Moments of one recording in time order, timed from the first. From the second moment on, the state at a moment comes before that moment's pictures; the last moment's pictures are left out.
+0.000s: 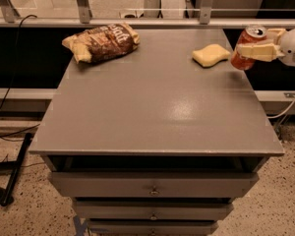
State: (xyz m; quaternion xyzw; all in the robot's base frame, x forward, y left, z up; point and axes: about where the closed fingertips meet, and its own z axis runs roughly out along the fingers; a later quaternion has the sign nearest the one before) arm 0.677 -0.299 0.939 -0.37 0.70 0.20 0.58
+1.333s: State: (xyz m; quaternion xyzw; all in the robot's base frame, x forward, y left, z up) arm 0.754 -0.288 0.898 -0.33 0.72 0.23 0.56
